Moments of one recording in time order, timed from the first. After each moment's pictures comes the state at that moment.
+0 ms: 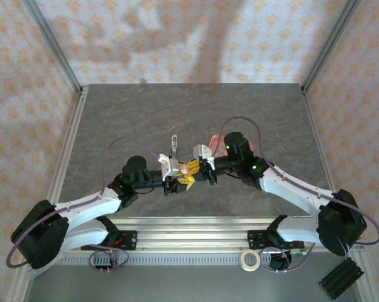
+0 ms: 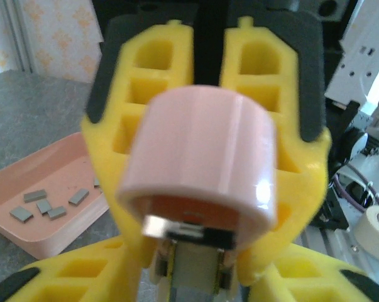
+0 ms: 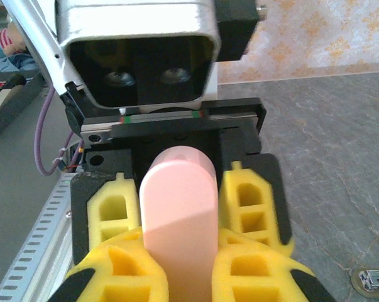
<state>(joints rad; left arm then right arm) -0.64 1.12 0.37 0.59 0.69 0.01 0.69 1.22 0.75 0.03 -0.89 -0.28</state>
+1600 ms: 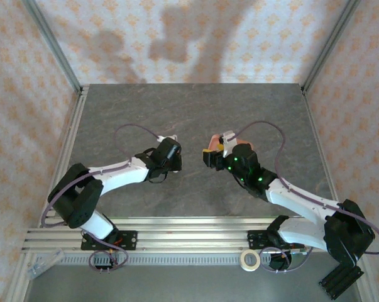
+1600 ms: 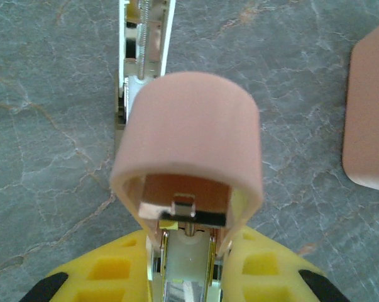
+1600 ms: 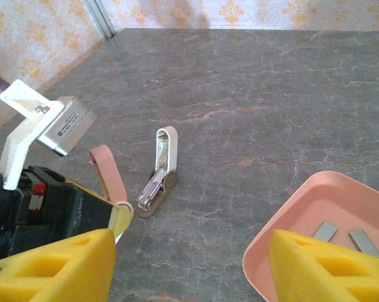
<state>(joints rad) -0.65 1.56 0.84 -0.21 -0.17 -0.68 0.69 1.11 0.56 0.18 0.03 0.27</state>
